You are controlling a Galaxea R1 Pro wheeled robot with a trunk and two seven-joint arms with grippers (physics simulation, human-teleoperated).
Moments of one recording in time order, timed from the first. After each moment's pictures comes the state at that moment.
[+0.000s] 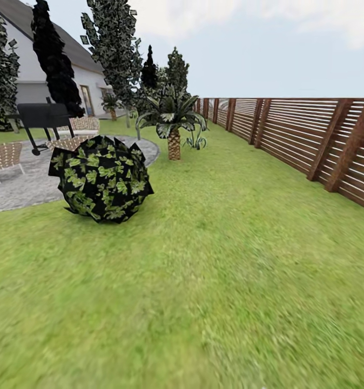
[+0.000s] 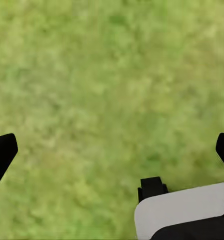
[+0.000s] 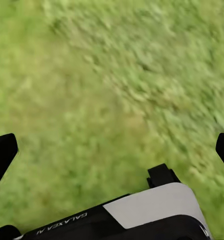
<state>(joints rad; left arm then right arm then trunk) -0.28 0.09 -0.17 -0.12 -0.03 -0.24 0.02 -0.28 0.07 -0.18 -0.33 -0.21 0.02 -0.11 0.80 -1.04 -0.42</state>
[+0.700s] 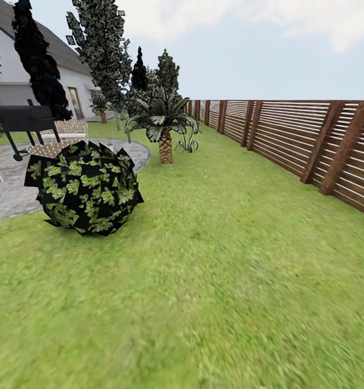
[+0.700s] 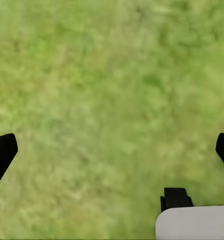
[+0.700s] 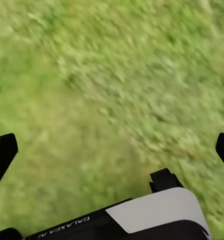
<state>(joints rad) -0.28 0.09 -0.10 -0.12 -0.03 -0.25 0.13 -0.28 0.07 -0.17 -0.33 -0.21 0.01 -0.11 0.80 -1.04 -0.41</state>
